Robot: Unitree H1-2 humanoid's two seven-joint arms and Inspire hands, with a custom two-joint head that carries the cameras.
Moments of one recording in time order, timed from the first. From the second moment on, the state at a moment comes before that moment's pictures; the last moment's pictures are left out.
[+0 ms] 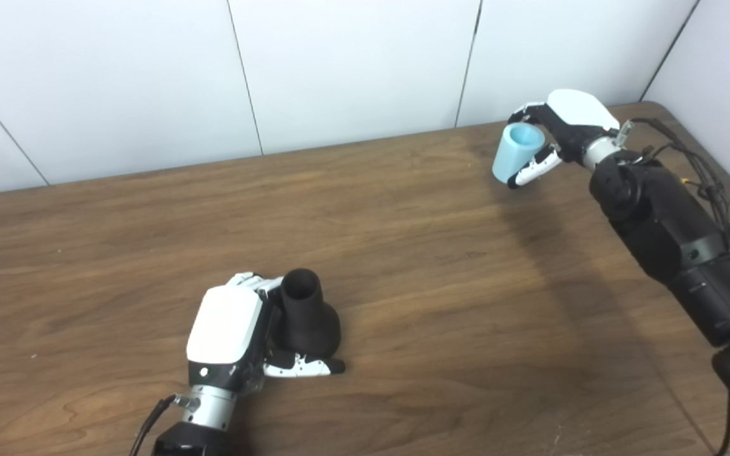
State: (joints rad) left arm -0.06 0.20 -0.41 -0.11 1.07 -0.01 0.11; right arm -0.54 -0.64 0.19 0.32 -0.72 0.23 0.16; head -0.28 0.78
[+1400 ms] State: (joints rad) left arm -0.06 0.20 -0.40 -0.11 1.07 -0.01 0.11; right arm -0.51 -0.64 0.20 0.29 -0.71 0.19 0.15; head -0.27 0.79
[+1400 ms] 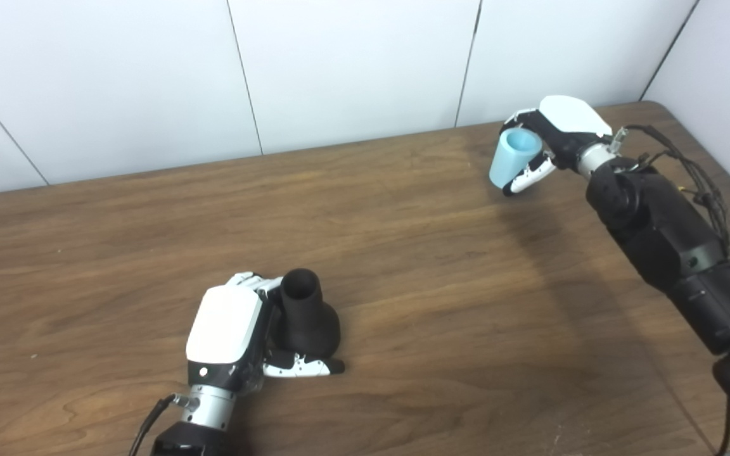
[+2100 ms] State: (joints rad) left arm -0.06 0.19 -0.40 -0.12 1.07 0.00 0.10; right arm -0.51 -0.63 0.19 0.29 -0.72 0.19 0.13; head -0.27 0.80
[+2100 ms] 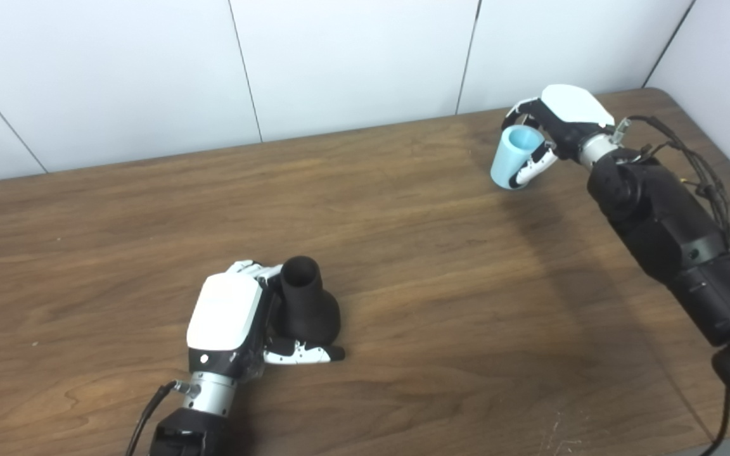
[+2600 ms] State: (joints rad) left arm -0.06 0.19 -0.41 -0.12 1.07 0.01 0.09; right arm -0.51 -0.62 0.20 0.30 -0.73 0.17 0.10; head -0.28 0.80
